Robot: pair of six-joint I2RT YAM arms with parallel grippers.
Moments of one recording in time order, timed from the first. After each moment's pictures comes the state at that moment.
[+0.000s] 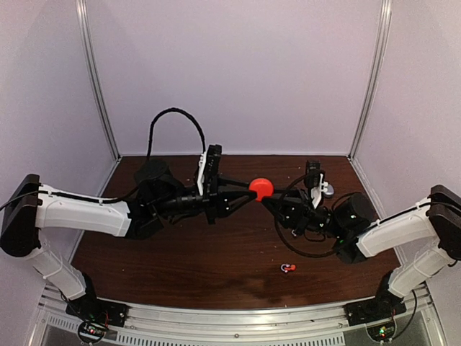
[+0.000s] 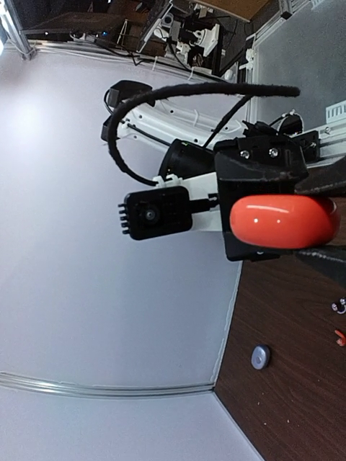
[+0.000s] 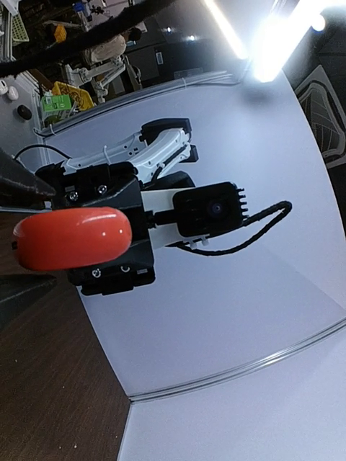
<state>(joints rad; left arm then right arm) -0.99 1.53 0.88 0.84 0.52 -0.22 0.87 1.44 0.46 1.46 -0.46 0.57</state>
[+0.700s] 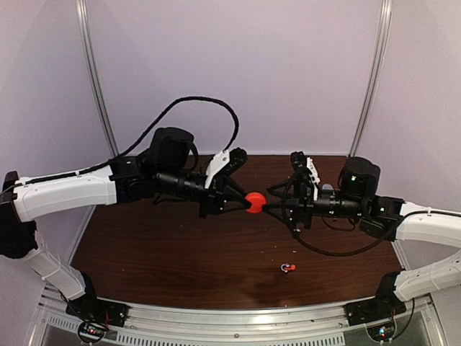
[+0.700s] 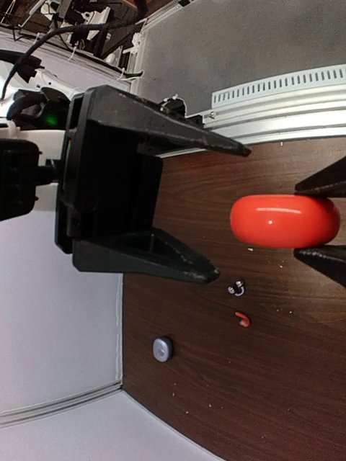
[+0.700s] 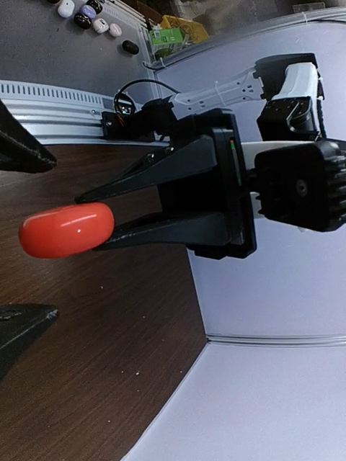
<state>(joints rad) -0.97 1.49 1.26 -0.17 0.53 0.18 0.86 1.07 0.72 0.27 -0.45 0.06</state>
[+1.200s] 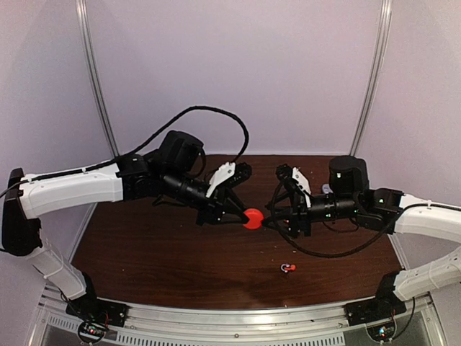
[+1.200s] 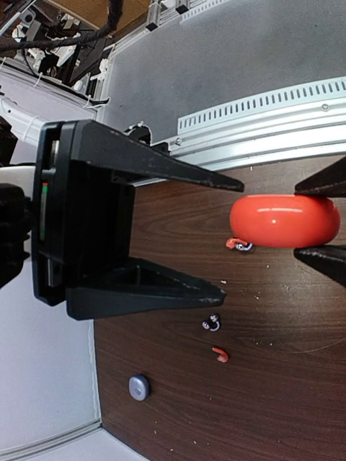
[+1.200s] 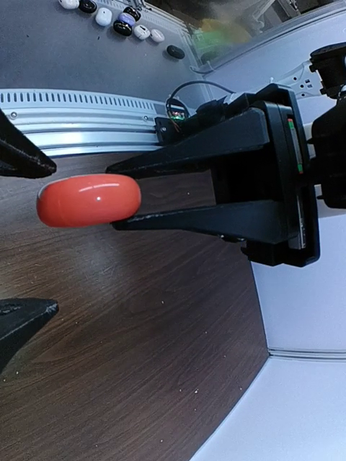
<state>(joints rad) -0.97 1.54 1.30 -0.36 0.62 0.27 0.87 1.11 0.81 -0.06 -0.47 -0.02</state>
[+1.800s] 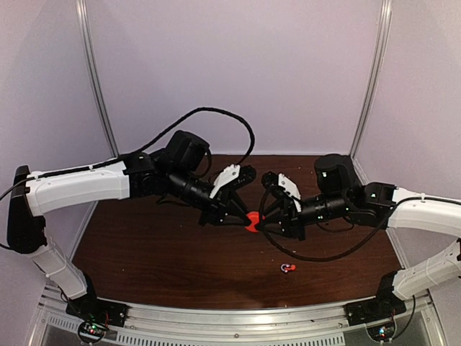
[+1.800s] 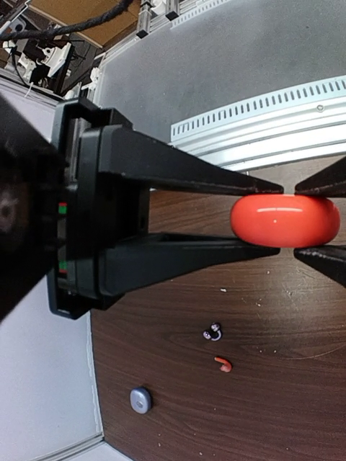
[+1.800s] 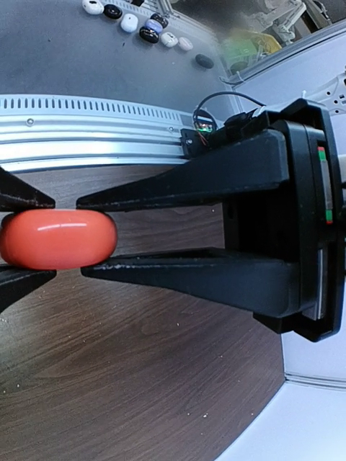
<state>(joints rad) -0.97 1.59 1.35 -0.40 0.67 0.30 0.92 1.19 0.91 -0.19 -0.48 -0.08</state>
